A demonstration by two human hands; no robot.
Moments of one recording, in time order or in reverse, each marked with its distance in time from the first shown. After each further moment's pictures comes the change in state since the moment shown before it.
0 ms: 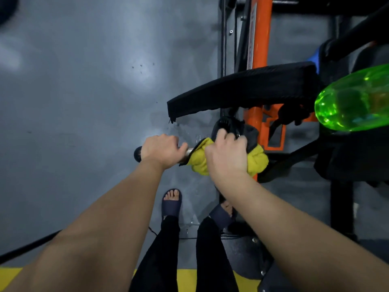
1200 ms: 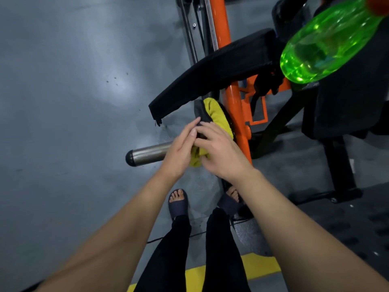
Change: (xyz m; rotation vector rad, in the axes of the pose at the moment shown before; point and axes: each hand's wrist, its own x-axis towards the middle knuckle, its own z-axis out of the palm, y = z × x) left_hand -0.056 0.052 -0.006 -1.231 -0.162 0.320; right_hand -0.015 -0.002 0.079 0.853 0.627 -0.196
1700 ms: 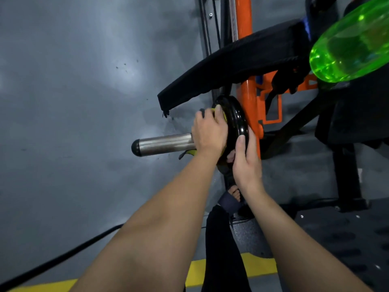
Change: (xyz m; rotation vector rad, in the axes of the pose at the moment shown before) left_hand 0.071 -0.004 0.062 0.436 0.473 -0.256; right_hand -0.045 0.004 0.028 0.670 0.367 0.763
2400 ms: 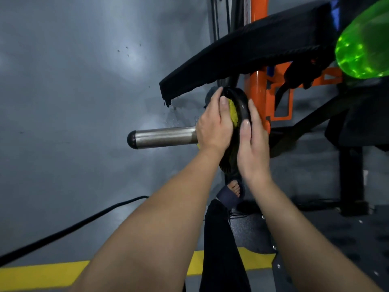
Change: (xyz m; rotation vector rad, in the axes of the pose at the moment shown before) left_hand -0.004 -0.004 0.008 -0.164 0.082 0.124; right_hand 0.030 -0.015 -0.007 -0.147 -0.057 -0.178
